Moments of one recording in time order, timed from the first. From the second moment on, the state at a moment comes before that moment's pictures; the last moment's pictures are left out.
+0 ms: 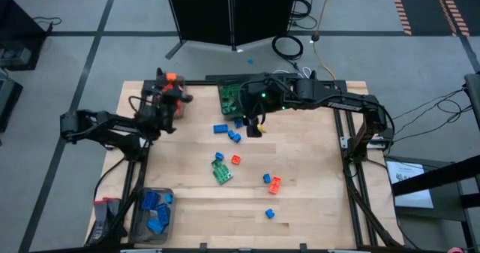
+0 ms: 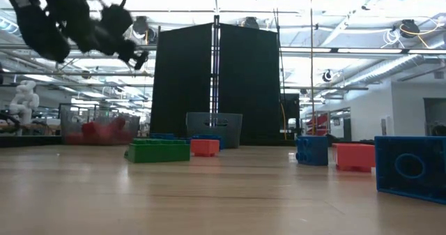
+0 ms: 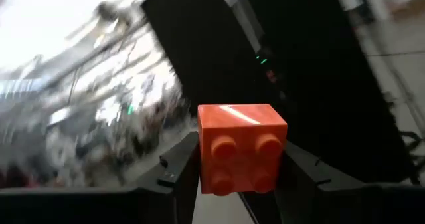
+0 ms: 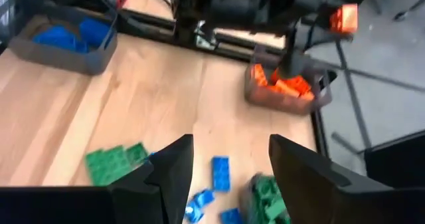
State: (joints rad) left arm 0.37 1.26 0.26 1.56 -1.11 1.03; right arm -0.09 1.77 1.97 -0.83 0.00 -0.26
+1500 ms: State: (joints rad) left arm 0.79 1.06 0.56 -0.19 -0.63 -0.18; right arm 0.01 1.77 1.97 -0.97 -0.01 -0.19
